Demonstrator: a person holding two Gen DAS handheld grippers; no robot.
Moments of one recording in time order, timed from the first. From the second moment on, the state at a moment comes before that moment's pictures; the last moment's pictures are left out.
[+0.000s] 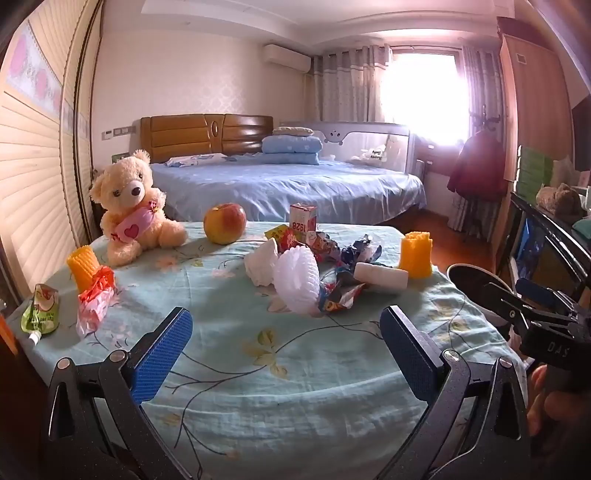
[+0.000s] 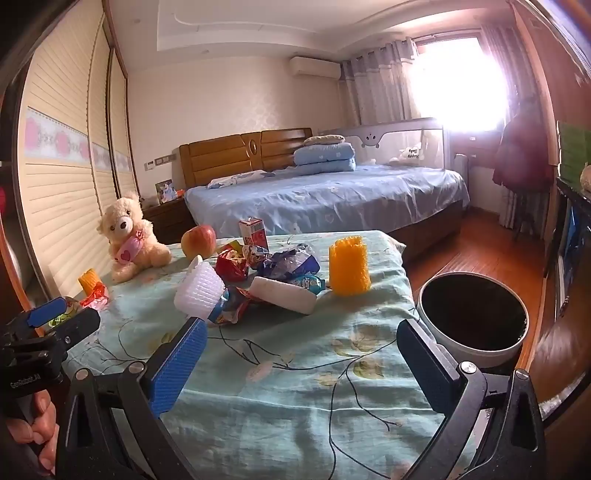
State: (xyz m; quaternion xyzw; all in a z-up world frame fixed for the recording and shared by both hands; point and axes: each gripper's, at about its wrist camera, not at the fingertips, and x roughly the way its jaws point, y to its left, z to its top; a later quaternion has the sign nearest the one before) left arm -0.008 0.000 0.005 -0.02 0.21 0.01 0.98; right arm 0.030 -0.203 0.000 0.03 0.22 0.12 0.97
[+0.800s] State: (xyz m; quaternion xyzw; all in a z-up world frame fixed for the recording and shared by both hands) left arm -0.007 0.005 0.002 -0.02 0.22 0.01 0.98; right arm 0.028 -0.198 -0.002 0.03 0.22 0.12 0.97
